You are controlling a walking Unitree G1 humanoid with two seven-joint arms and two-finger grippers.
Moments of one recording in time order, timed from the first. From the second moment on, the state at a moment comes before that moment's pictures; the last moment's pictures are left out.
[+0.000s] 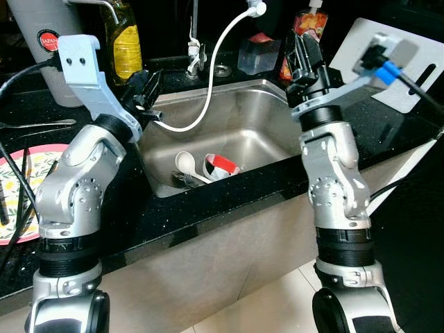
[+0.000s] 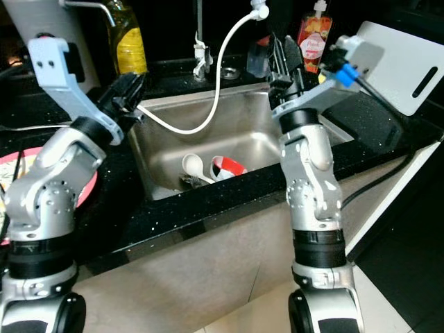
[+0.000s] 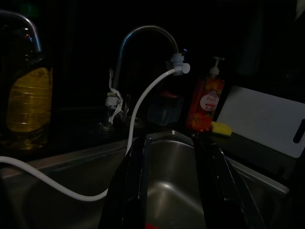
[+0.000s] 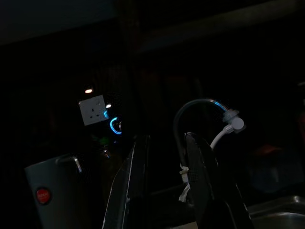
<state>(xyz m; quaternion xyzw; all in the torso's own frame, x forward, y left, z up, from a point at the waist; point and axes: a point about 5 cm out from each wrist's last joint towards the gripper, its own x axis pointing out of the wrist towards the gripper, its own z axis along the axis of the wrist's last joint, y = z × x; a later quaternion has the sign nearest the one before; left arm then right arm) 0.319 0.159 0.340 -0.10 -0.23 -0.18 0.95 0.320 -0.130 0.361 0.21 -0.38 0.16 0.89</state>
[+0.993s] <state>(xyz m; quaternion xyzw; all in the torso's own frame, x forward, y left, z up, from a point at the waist) 0.344 0.214 0.317 0.01 -0.16 0.06 0.99 0.316 -0.142 0.358 0.21 -0.35 0.15 0.90</state>
